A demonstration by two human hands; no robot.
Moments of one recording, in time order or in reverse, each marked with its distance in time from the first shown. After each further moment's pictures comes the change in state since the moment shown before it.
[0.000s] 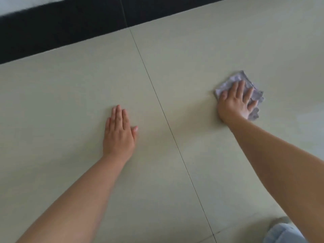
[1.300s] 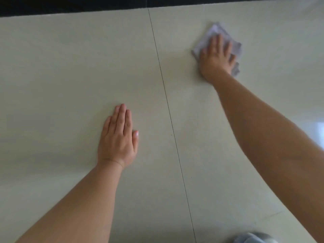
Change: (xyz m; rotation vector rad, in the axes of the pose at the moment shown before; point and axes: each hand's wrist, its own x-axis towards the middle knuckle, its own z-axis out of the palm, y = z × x) left_hand 0.006 -0.016 0.019 0.044 0.177 0.088; right_hand 0.068 -0.148 -0.002 -0.206 -0.056 -0.329
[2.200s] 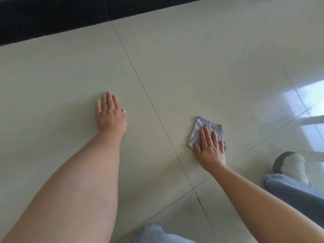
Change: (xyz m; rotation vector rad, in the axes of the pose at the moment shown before) left_hand 0.003 0.025 -0.053 0.113 -0.386 -0.124; right_hand -0.303 0.150 0.077 -0.061 -0.289 0.157
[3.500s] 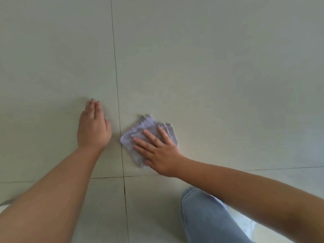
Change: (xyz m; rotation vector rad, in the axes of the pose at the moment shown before) left_hand -0.106 0.132 0.056 -0.288 0.090 -0.394; right_hand 0.068 0.070 -0.008 -0.513 0.030 -1.383
